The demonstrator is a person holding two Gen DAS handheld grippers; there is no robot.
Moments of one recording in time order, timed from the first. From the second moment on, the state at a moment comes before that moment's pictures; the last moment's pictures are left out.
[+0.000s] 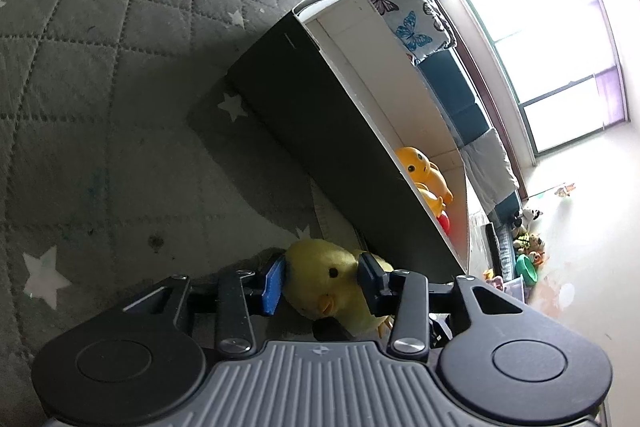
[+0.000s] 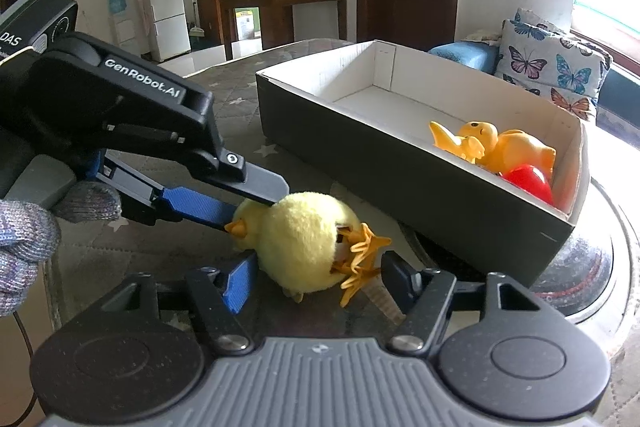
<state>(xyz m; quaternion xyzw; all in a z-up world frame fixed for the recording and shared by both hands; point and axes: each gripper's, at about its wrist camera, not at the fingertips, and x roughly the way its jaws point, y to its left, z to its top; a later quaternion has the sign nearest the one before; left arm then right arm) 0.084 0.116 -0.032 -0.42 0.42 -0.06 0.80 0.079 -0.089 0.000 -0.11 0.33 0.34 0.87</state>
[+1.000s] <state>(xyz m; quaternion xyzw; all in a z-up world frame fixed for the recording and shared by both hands) 0.092 0.126 0.036 -0.42 0.34 -0.10 0.84 0.086 -0.088 0.064 -0.09 0.24 0.34 0.90</state>
